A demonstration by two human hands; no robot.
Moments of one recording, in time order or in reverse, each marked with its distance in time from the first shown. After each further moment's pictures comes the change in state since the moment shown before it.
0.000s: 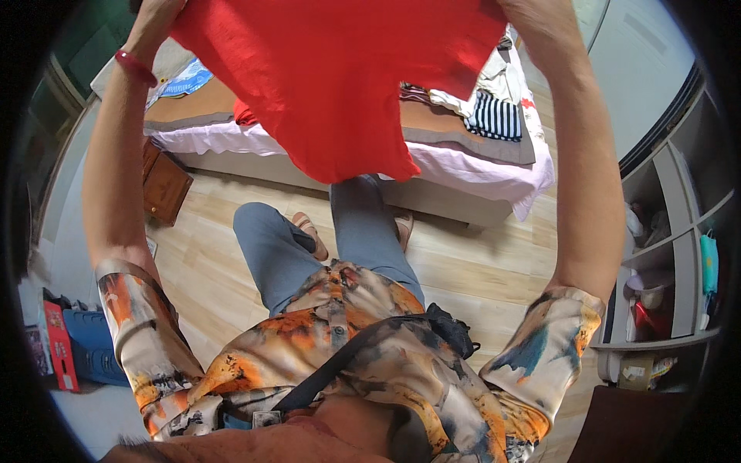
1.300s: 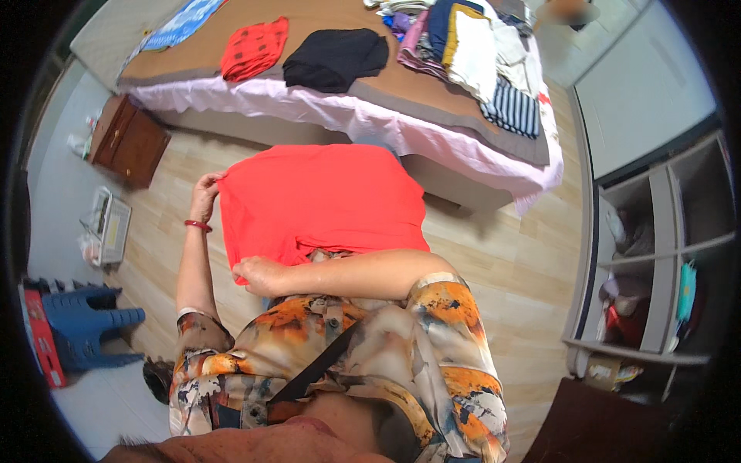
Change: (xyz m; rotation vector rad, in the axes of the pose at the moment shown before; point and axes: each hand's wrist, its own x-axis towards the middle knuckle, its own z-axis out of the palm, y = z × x) left_hand -0.478 -0.283 -0.006 -0.478 0.216 -0.873; right_hand -0.348 0.092 0.325 0.217 -1.246 0.309
